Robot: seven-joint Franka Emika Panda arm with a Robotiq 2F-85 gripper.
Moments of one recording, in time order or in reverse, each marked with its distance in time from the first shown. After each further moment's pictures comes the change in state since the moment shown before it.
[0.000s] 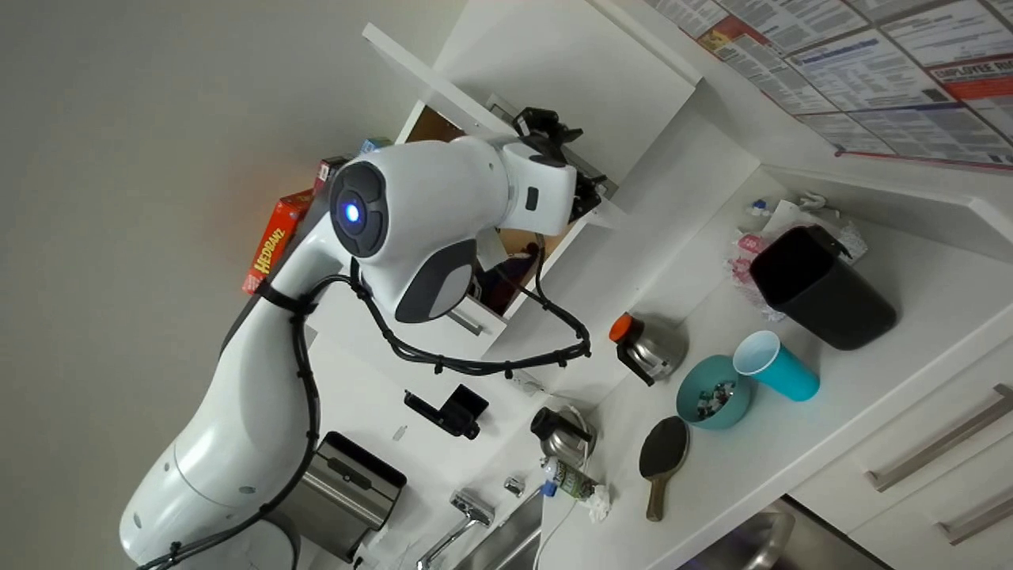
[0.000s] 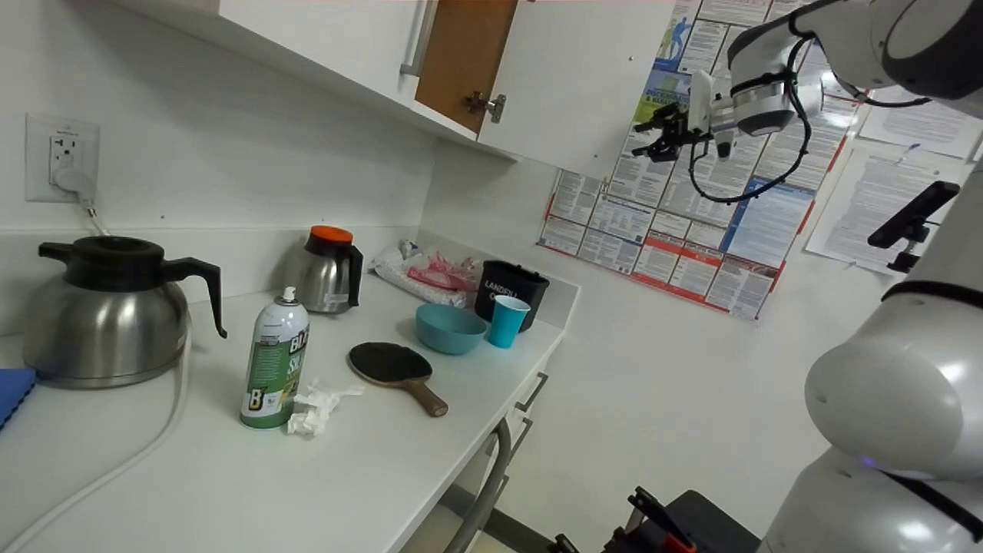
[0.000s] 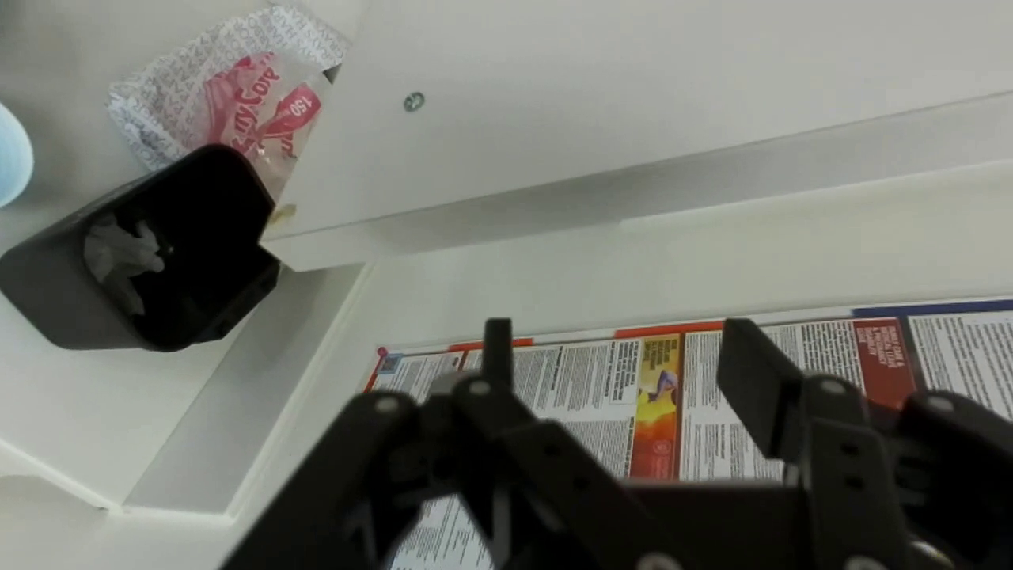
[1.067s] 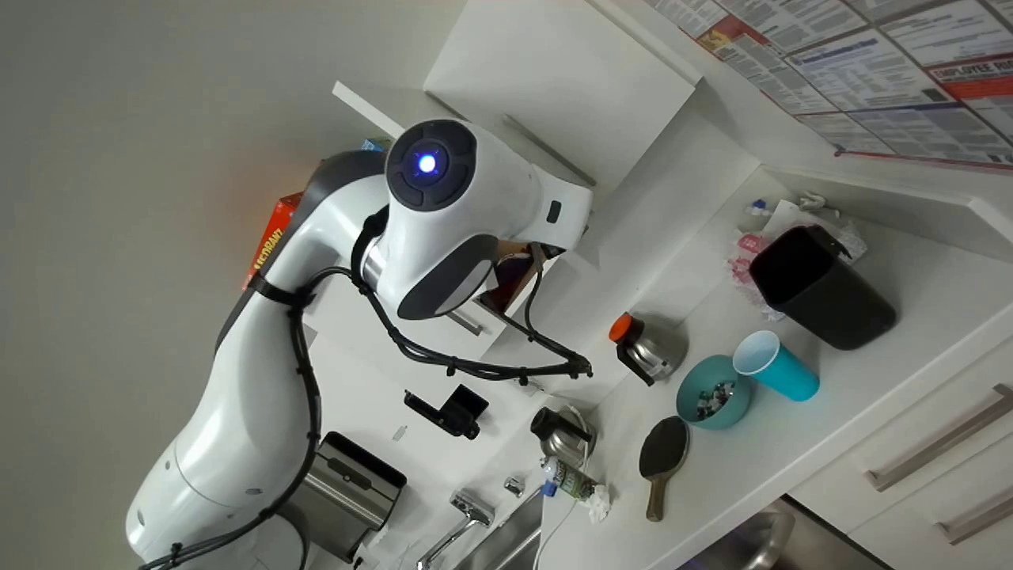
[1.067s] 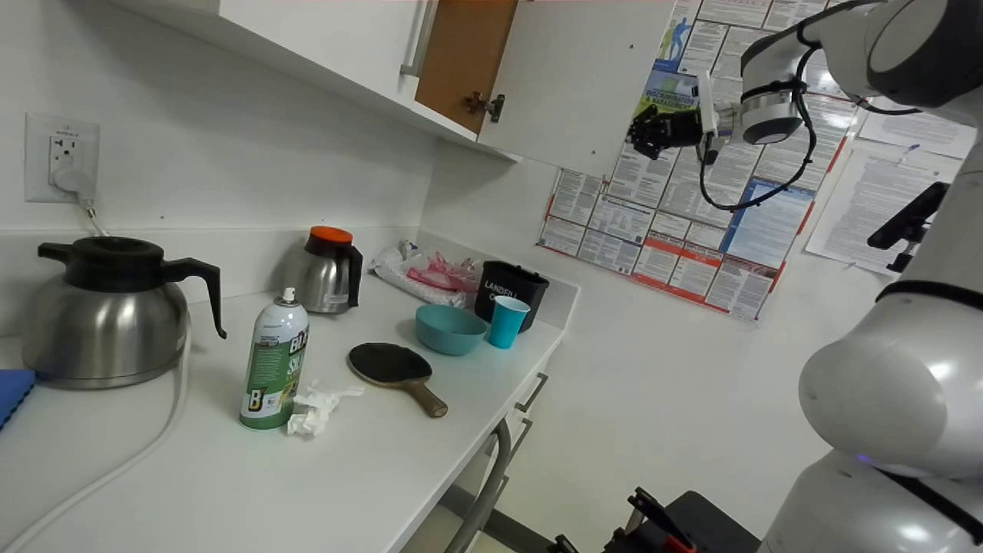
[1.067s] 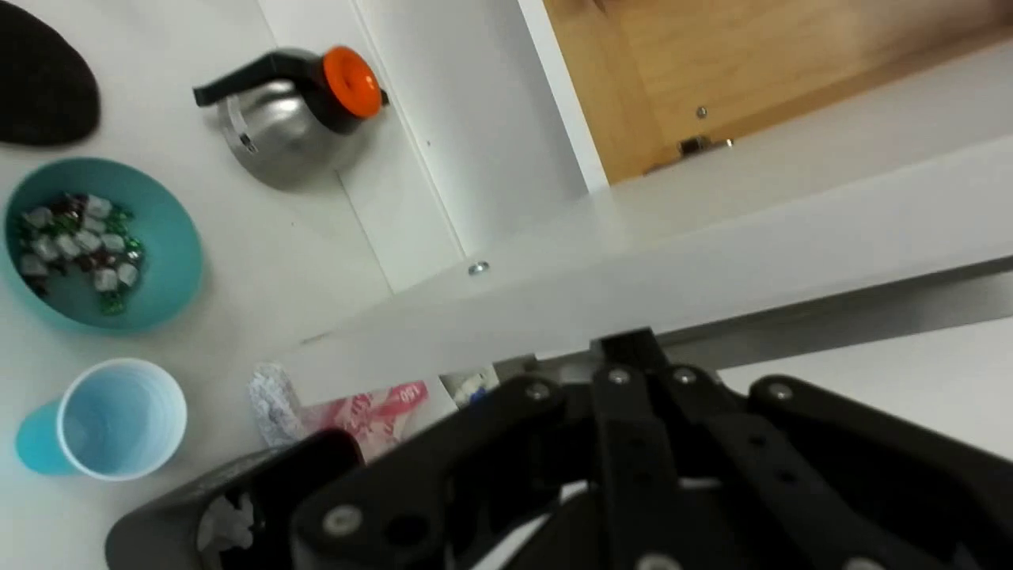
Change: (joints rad) arm -0.064 0.040 -0.005 0.039 0.093 -0.552 -0.103
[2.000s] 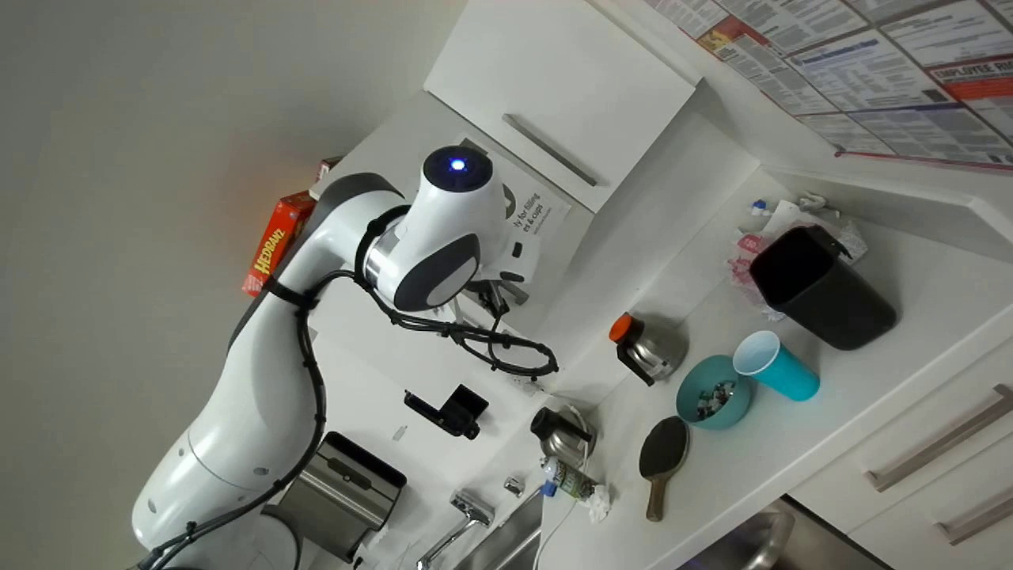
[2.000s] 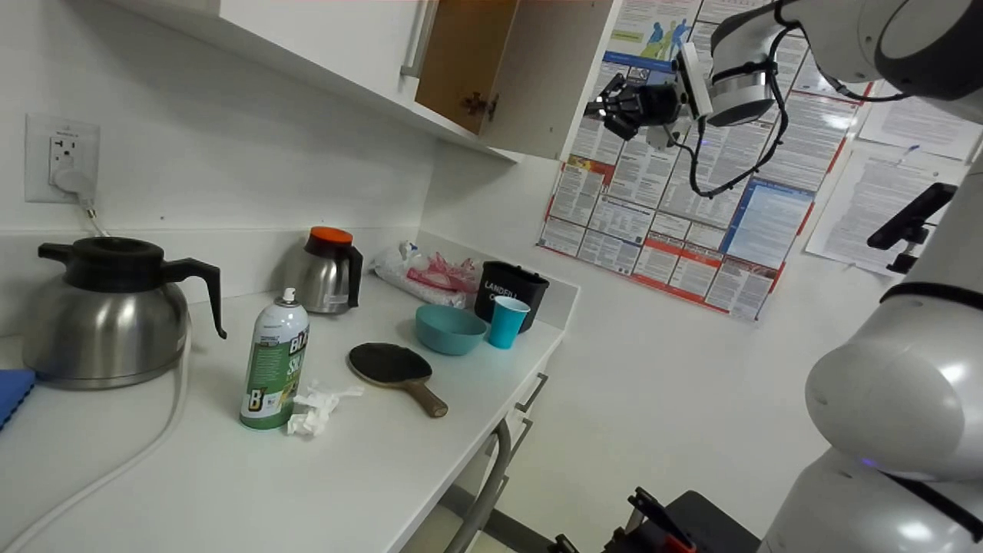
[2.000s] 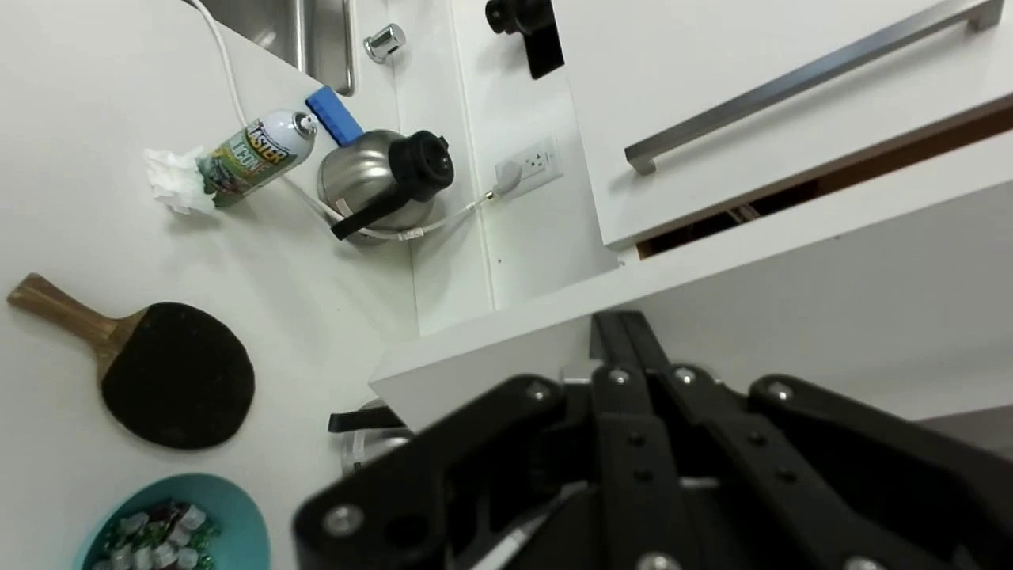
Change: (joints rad) arm 0.070 -0.030 0.087 -0.001 -0.067 -0.415 -0.083
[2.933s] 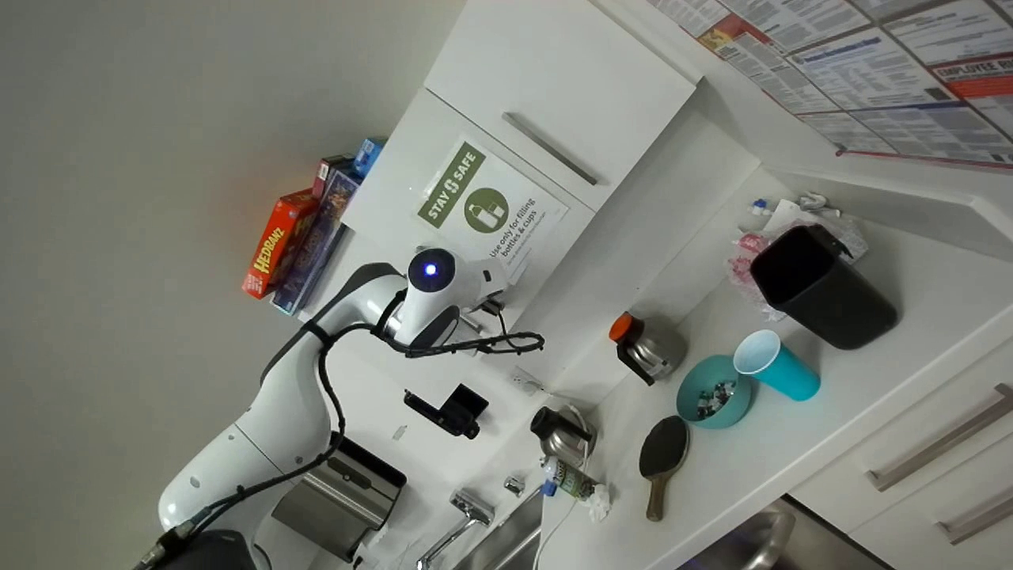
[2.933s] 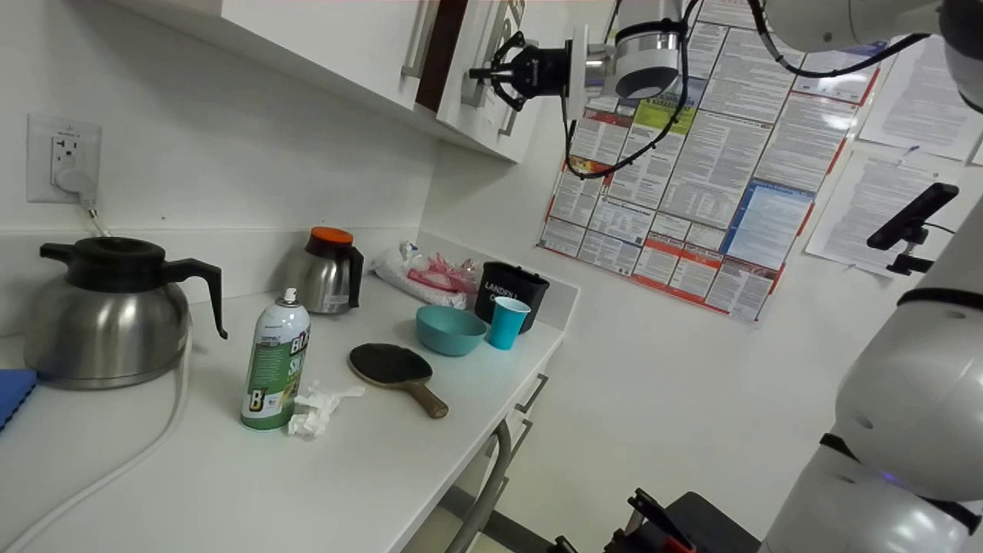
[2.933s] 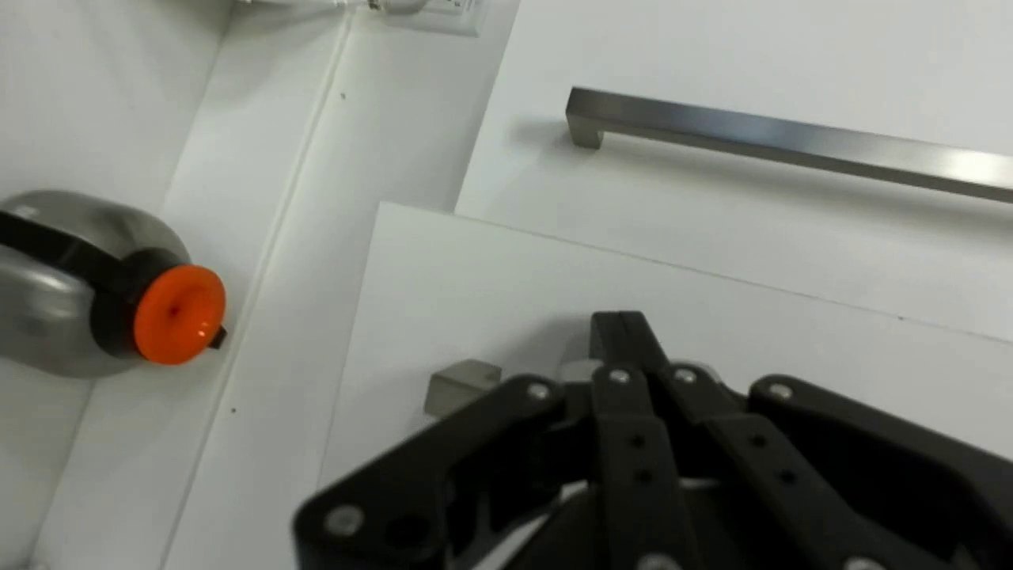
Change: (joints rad) arm 0.250 -0.084 0.273 -0.184 0.151 0.797 -0.503
